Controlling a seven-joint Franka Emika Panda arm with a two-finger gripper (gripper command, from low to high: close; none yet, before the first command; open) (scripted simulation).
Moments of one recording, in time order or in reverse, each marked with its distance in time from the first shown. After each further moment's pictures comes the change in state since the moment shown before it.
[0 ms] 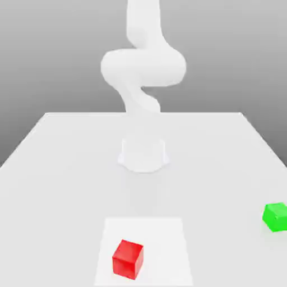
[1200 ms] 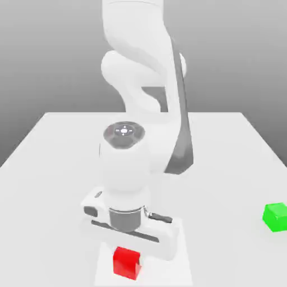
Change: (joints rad) arm -0.057 1.055 -0.004 -0.192 -0.001 0.524 0.249
